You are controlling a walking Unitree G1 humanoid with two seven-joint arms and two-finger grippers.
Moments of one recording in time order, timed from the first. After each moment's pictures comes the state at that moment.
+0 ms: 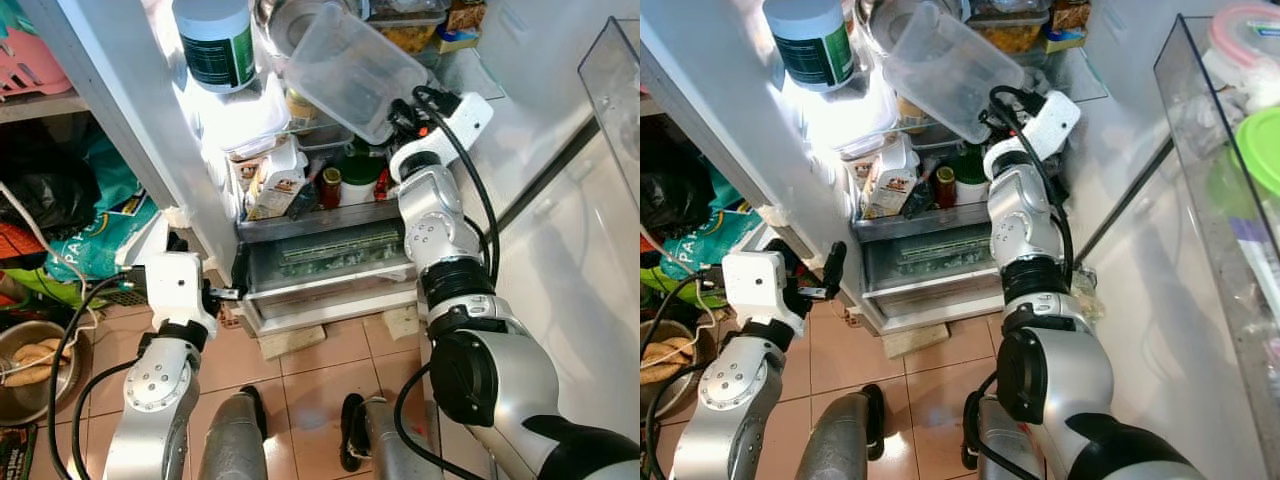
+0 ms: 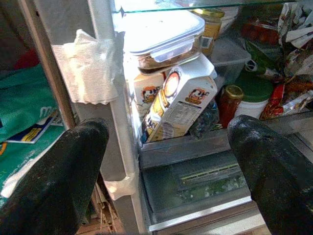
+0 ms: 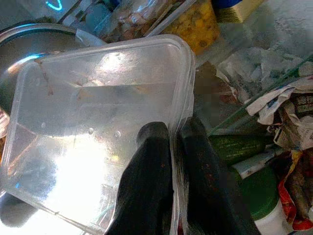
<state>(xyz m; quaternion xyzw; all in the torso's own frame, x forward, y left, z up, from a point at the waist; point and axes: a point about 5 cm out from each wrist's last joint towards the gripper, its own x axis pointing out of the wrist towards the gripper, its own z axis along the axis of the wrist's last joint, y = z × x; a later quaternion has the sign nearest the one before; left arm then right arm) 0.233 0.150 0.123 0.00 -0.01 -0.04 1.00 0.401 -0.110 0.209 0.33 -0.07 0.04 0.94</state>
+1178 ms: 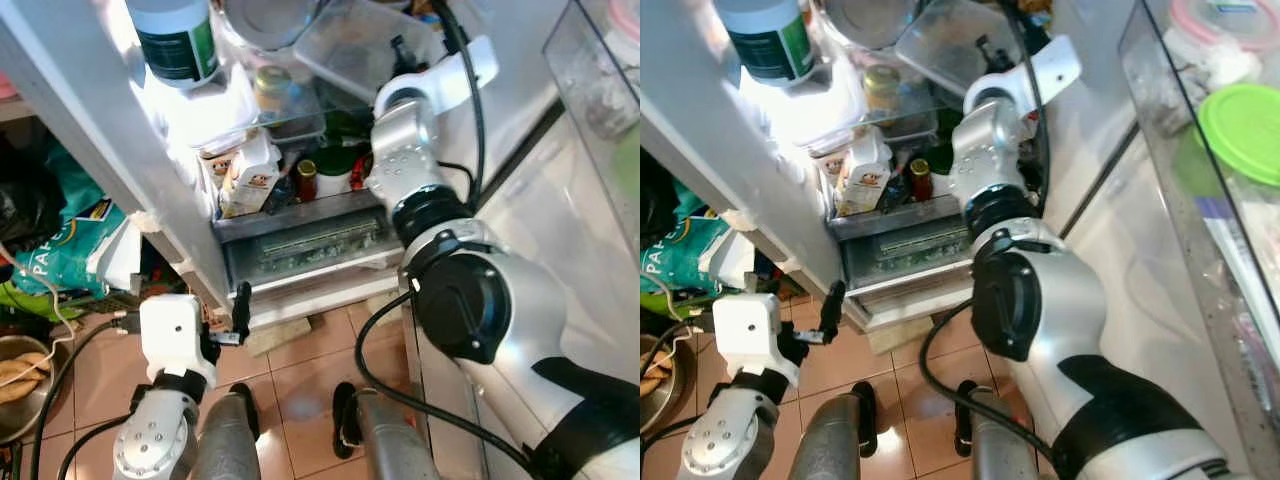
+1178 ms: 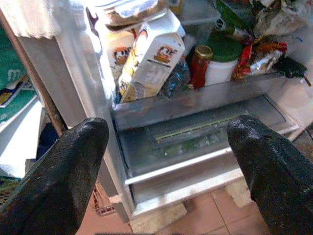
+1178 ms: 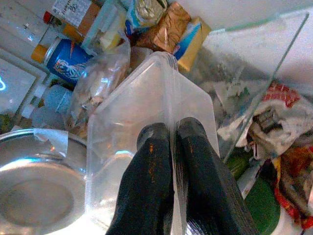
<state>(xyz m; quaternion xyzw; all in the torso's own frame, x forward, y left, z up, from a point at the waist) 0.183 0.142 0.116 -0.01 0.05 -0.03 1.00 0.417 -0.068 0.270 0.45 -0.07 -0.05 0.89</state>
